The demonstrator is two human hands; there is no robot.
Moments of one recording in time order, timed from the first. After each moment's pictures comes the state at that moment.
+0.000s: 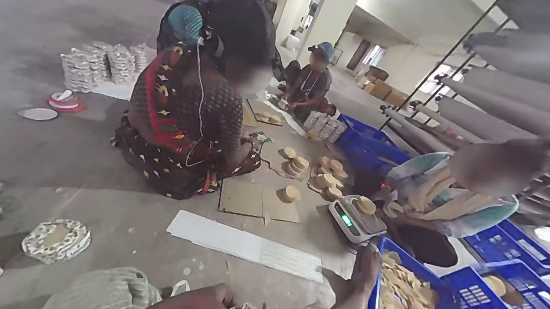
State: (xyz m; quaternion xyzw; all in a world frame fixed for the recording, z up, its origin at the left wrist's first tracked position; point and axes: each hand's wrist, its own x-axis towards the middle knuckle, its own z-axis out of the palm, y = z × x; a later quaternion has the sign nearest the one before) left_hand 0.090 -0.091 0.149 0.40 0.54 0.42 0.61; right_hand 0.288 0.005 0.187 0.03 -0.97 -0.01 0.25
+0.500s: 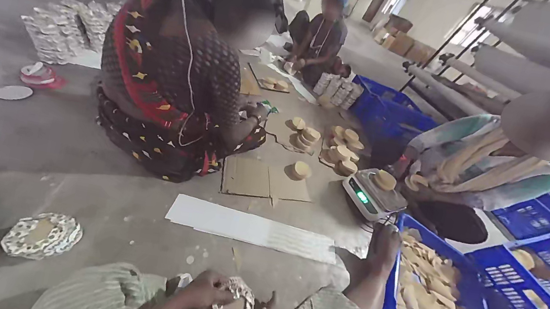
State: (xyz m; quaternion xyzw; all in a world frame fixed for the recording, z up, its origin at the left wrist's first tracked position) left_hand 0.052 -0.047 0.028 0.32 0.71 0.31 0.54; right_hand 0.281 0.031 0.051 -0.03 -0.99 0.12 0.06
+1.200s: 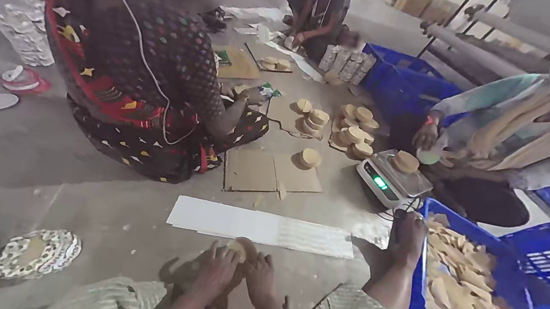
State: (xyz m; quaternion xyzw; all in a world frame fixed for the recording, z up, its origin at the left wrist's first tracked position) left_hand 0.032 0.002 -0.022 0.51 0.82 0.03 0.27; right_hand 0.128 0.104 -0.013 -0.21 -0.94 0.18 -0.19
